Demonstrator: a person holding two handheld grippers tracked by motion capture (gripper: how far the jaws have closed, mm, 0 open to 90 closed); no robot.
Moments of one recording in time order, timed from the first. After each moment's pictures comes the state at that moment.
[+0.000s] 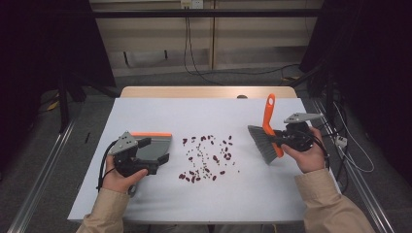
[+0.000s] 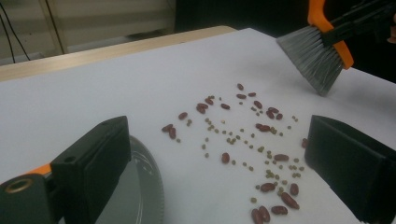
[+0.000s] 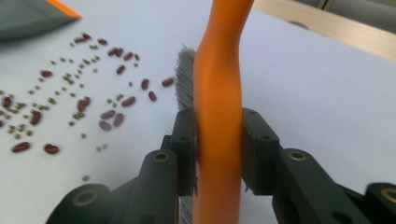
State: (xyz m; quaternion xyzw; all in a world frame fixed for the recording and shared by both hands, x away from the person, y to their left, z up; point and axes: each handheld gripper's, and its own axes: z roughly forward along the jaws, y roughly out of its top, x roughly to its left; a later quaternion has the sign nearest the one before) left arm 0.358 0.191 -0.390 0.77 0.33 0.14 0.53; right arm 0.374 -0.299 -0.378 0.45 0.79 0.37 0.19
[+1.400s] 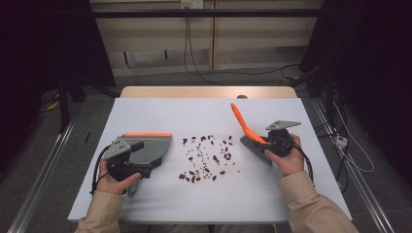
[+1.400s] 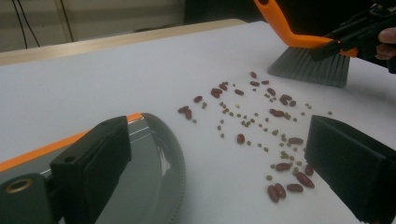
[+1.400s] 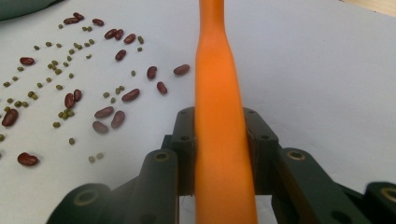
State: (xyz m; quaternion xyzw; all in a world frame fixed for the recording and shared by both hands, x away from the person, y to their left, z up) left arm 0.354 0.210 -0.404 0.76 0.34 0.14 0.53; right arm 0.386 -0.266 -0.421 0.45 0.79 0.37 0.17
